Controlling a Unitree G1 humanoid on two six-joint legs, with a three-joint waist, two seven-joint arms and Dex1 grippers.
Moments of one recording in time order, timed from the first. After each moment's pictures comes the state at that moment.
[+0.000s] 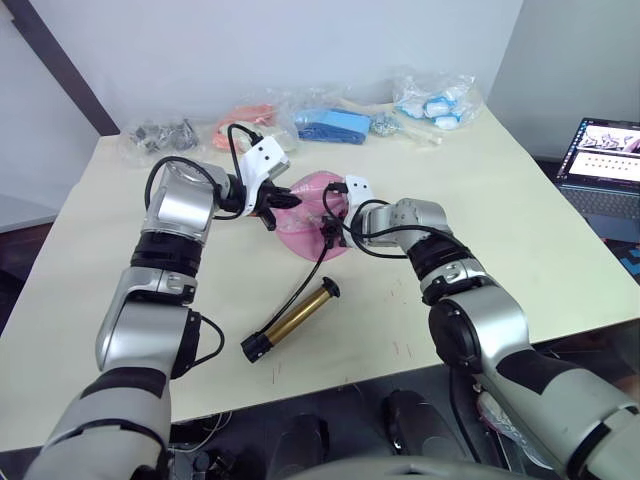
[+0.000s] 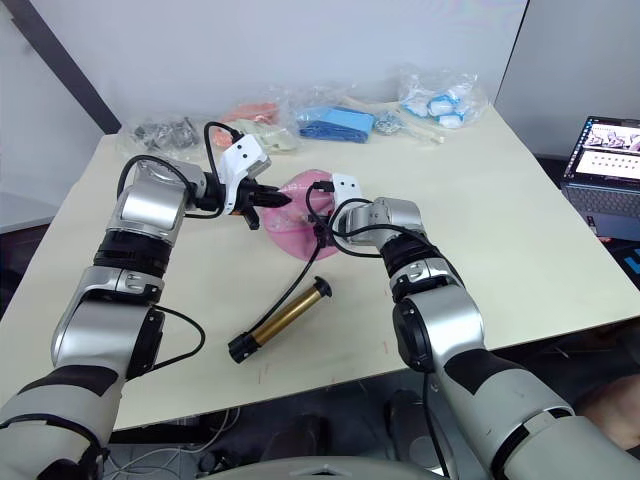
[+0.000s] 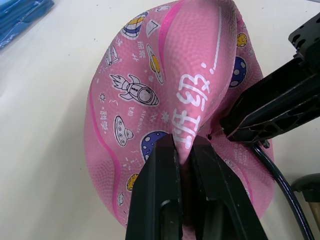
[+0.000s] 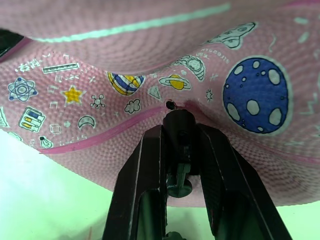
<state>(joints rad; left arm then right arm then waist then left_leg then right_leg) -0.98 0.59 -0.16 0.59 0.10 0.50 -1.16 -1.17 0.16 -0.15 0.94 0.37 0.91 0.08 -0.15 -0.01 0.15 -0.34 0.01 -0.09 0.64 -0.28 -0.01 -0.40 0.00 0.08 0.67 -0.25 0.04</state>
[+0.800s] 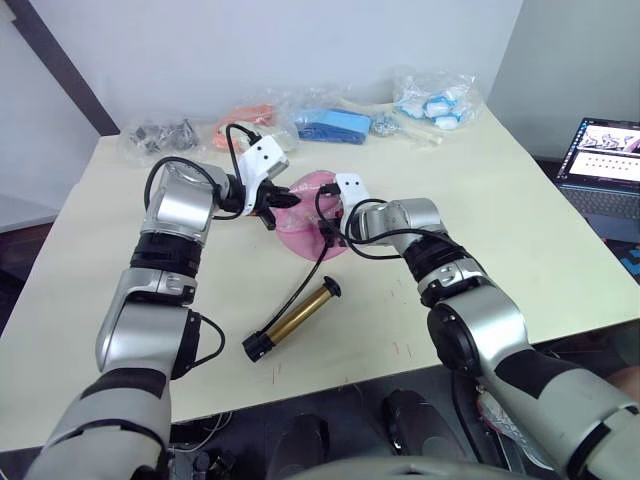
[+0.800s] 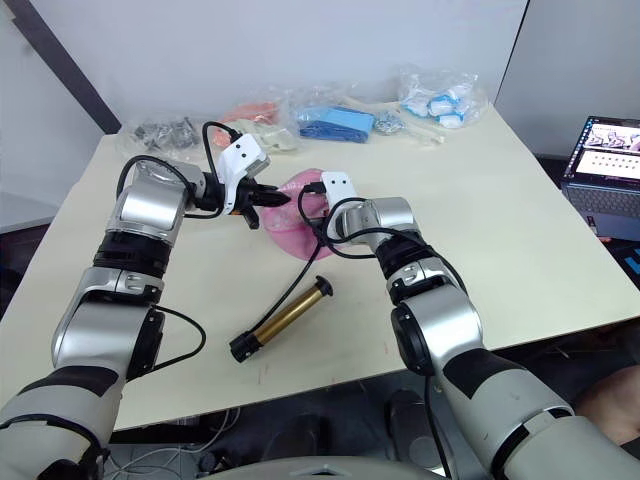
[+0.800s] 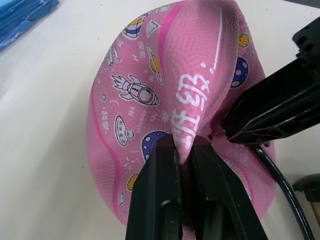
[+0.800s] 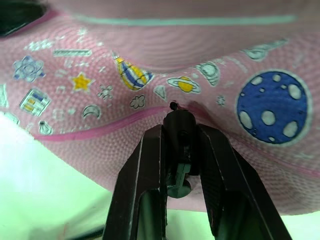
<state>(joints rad) -0.97 0.59 -0.15 0.58 0.10 0.50 -1.15 -1.13 0.16 0.00 0.82 0.26 0.92 0.17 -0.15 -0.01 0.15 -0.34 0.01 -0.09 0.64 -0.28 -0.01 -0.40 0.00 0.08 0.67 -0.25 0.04</state>
